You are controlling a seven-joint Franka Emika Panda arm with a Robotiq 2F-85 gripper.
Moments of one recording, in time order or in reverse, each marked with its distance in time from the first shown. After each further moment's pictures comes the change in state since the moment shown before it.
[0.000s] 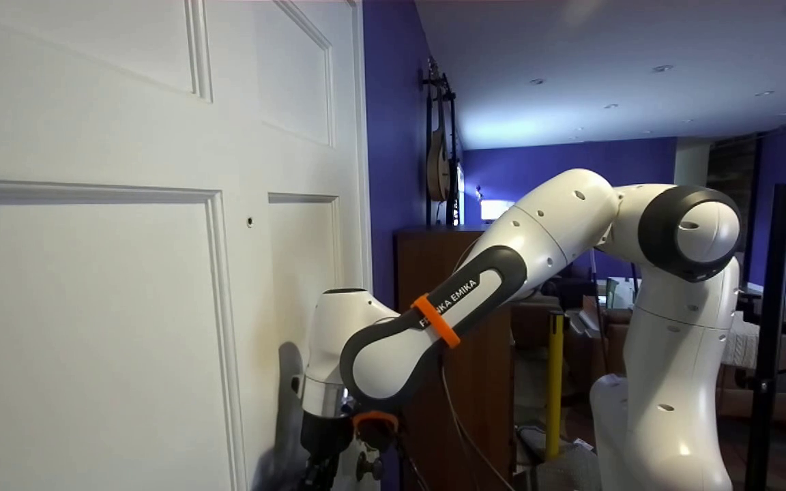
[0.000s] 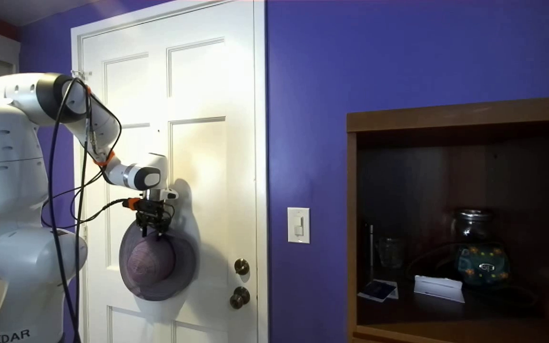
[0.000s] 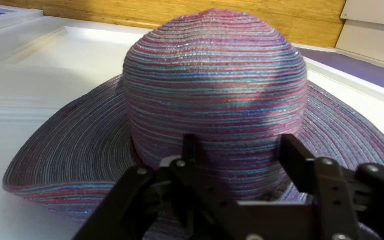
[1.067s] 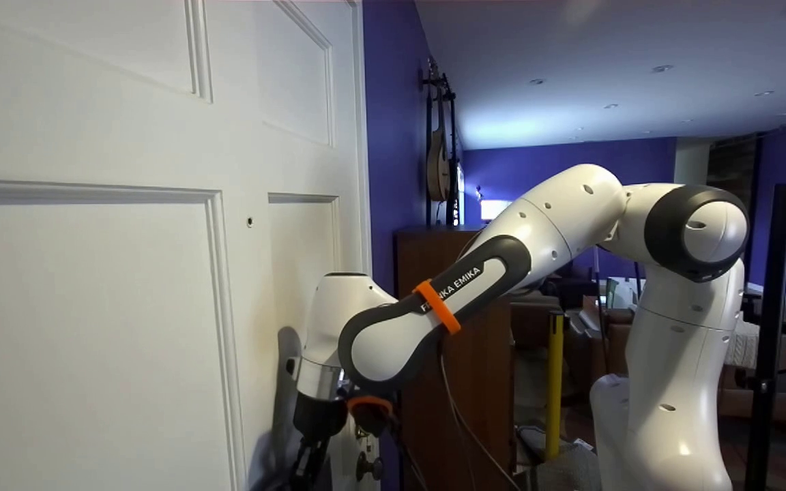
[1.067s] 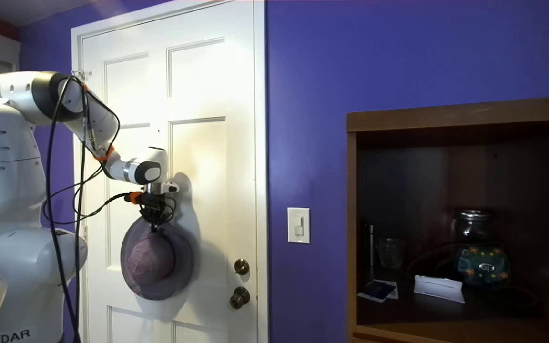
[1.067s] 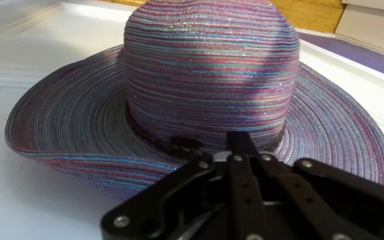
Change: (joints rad) arm -0.002 -0.023 -0.002 0.033 0.000 0.003 -0.016
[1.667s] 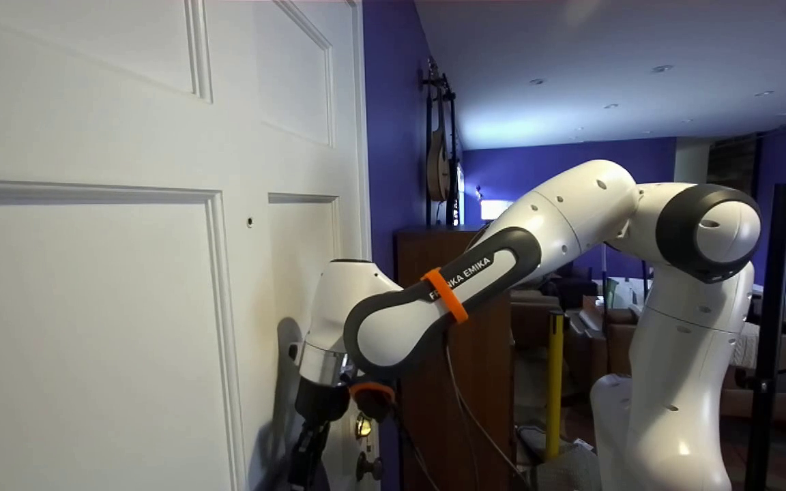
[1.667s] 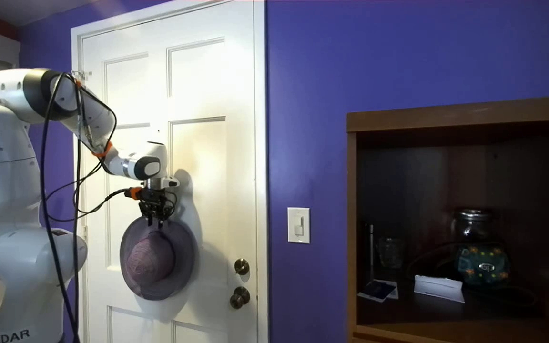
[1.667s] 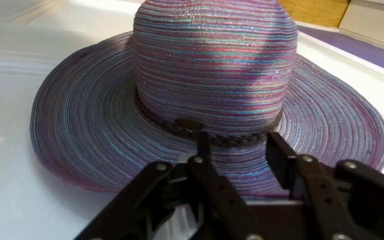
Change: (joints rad) arm -0.008 -0.044 -0.001 0.006 -0.015 -0.022 -0.003
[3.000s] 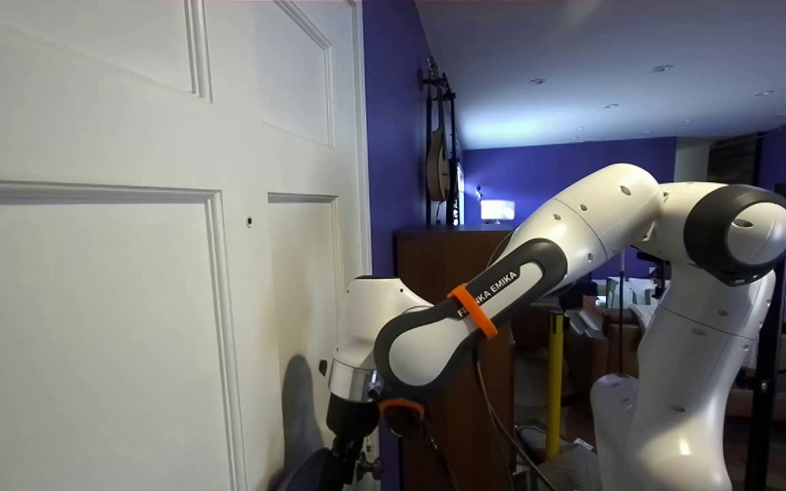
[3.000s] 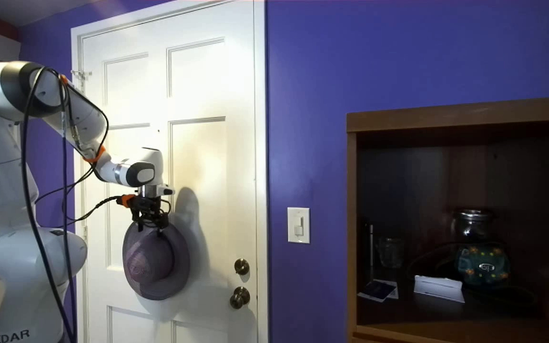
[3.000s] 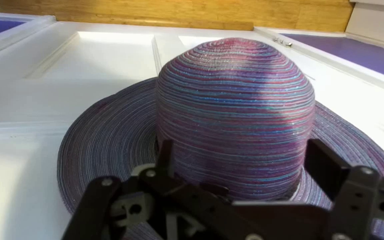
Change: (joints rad) arm 0.004 -0.087 -0.008 -0.155 0.019 0.029 0.067
